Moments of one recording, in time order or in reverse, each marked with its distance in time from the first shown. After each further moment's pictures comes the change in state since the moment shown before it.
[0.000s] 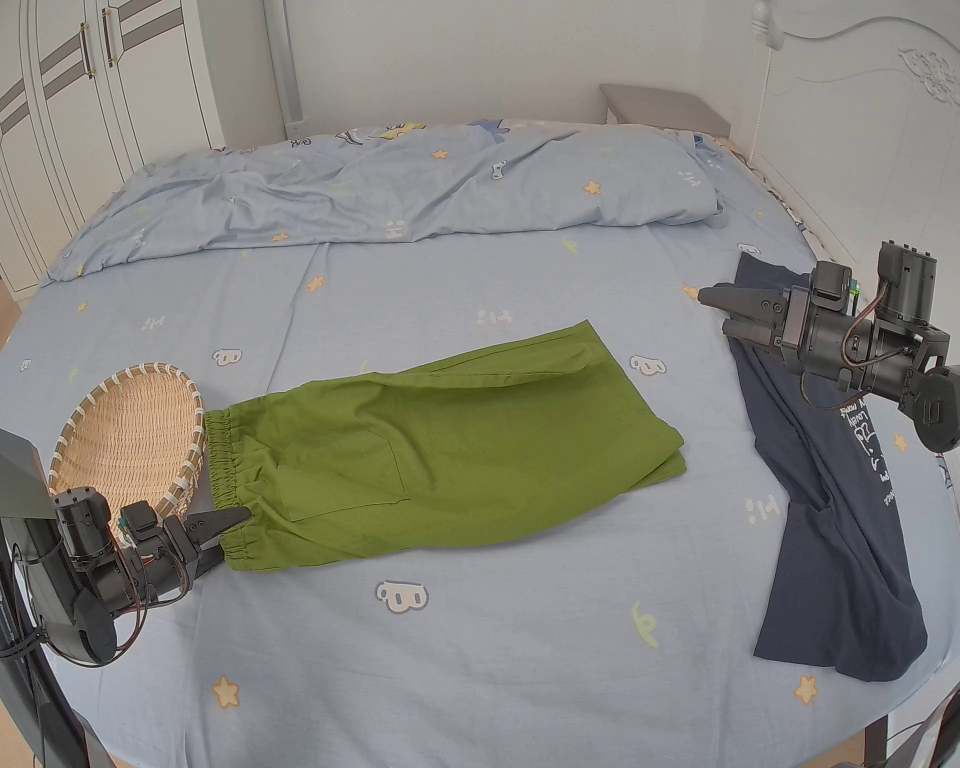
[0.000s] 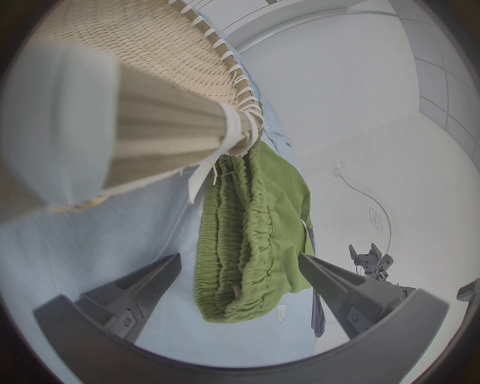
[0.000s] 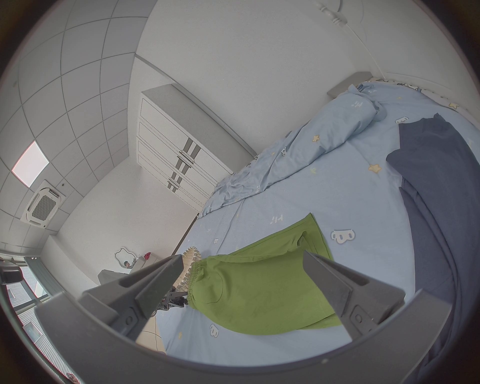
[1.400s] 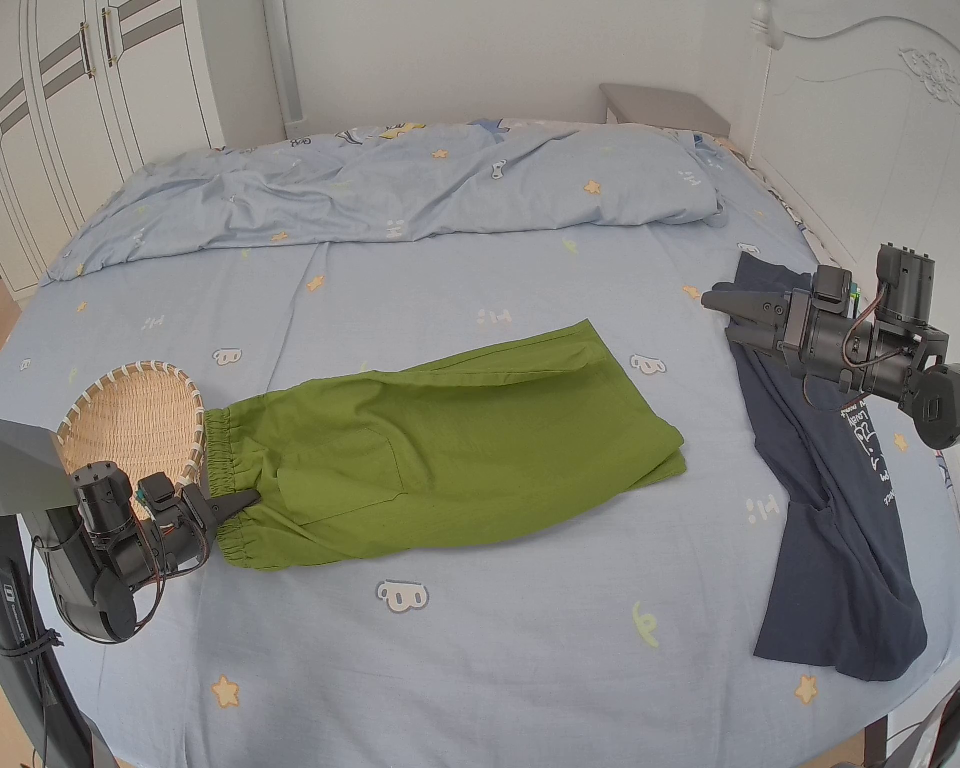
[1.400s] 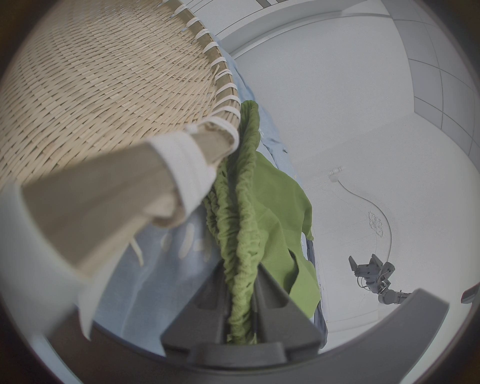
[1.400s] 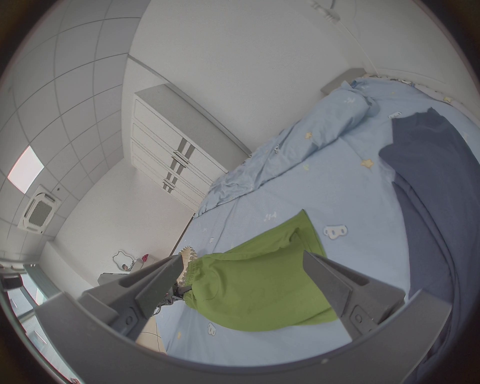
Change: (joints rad) left arm -0.077 0.043 -0.160 -0.001 0.077 -0.077; right arm -0.021 0.010 -0.009 0.026 0.002 0.006
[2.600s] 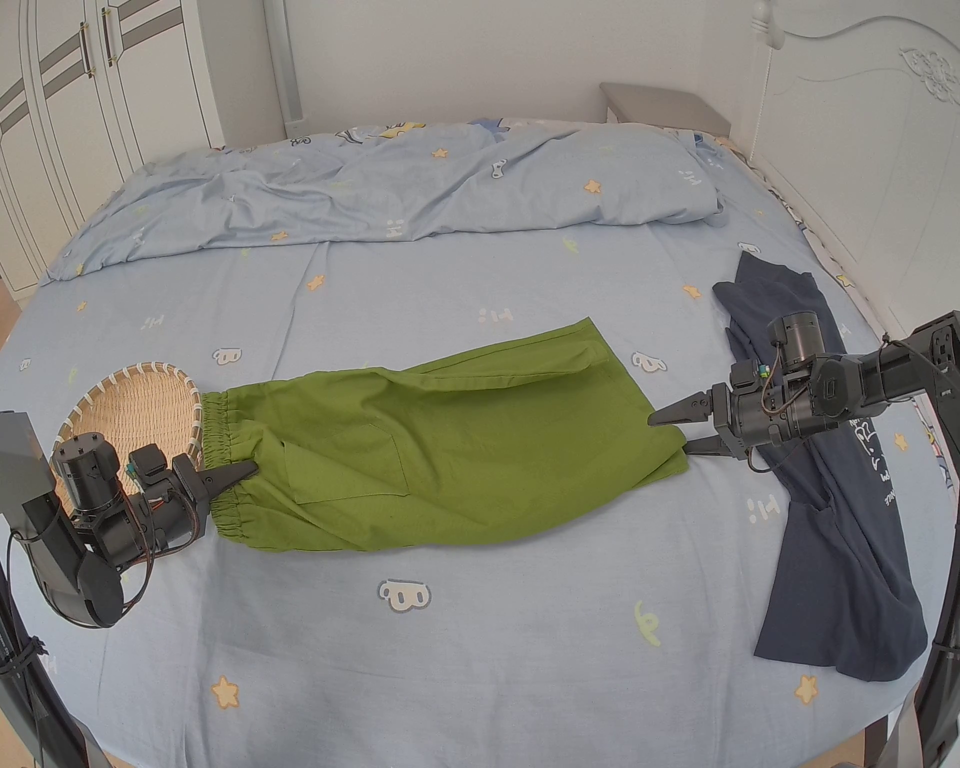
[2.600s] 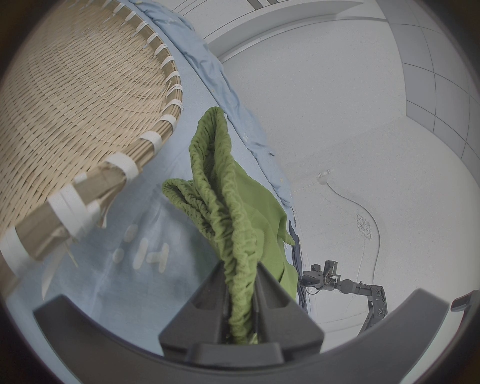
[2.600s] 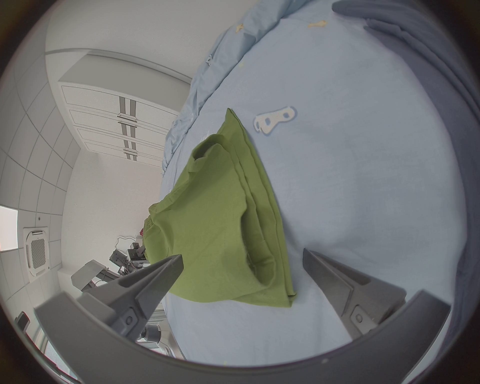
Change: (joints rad) left arm -0.027 -0.139 -0.031 0.098 -0.012 -0.057; right arm -0.030 0.455 -0.442 0.636 0.094 -0.196
